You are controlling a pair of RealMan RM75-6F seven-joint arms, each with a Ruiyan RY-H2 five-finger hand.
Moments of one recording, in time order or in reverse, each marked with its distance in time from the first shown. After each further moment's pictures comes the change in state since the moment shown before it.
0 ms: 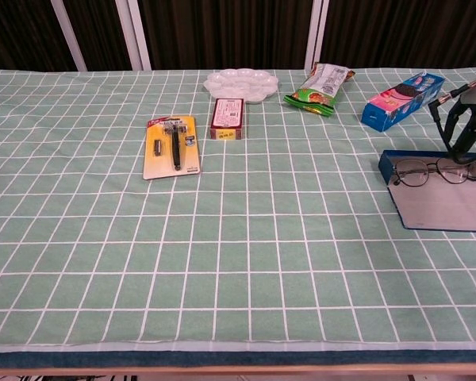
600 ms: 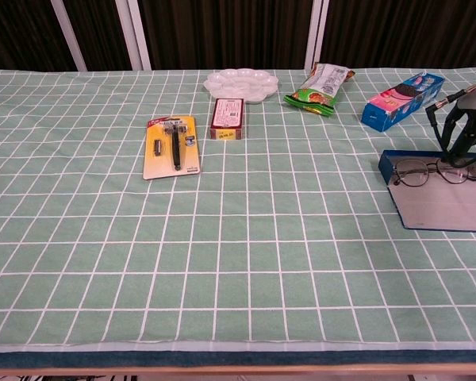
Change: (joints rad) left arm -0.003 0.000 -0.001 0.001 -0.007 -0.005 0.004; right arm 0.011 -0.016 -0.014 0.031 0.020 -0.015 0.007
